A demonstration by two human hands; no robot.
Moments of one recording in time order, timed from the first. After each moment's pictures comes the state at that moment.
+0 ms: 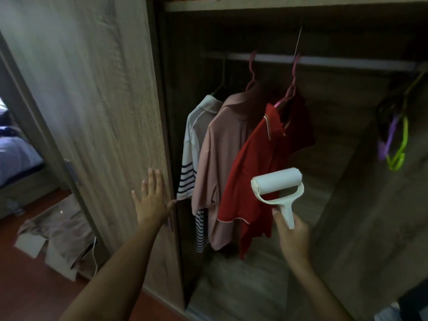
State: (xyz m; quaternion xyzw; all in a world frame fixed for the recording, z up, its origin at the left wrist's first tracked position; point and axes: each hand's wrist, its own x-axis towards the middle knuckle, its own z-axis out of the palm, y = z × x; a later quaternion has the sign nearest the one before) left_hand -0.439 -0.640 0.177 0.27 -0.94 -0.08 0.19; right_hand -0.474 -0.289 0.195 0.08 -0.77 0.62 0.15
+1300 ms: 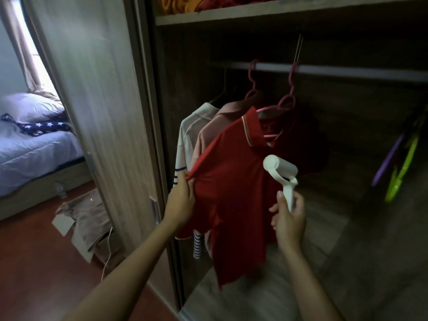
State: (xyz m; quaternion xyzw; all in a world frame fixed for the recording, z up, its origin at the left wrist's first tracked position) left_hand -0.460 -0.487 0.263 0.21 -0.83 -0.37 0.37; right_hand -0.553 -0.270 0.247 0.09 -0.67 0.73 0.09
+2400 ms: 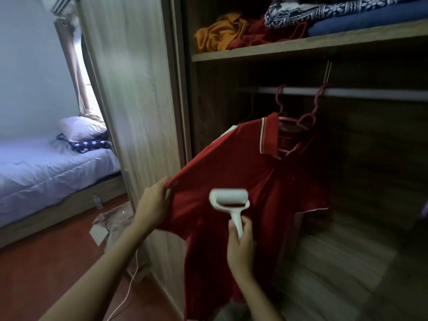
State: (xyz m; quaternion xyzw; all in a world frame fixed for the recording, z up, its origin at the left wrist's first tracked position) left_hand -0.372 -0.569 0.329 0.26 -0.88 -0.15 0.37; right_hand -0.482 -0.396 0.210 0.21 -0.70 0.68 0.02
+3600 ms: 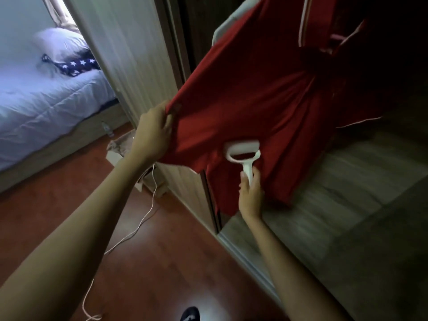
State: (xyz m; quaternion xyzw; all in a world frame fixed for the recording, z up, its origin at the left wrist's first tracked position) left_hand -0.391 -0.565 0.306 0.26 -0.89 -0.18 0.33; right_hand -0.512 -0.424 0.059 0.18 -0.75 0.64 -0.04
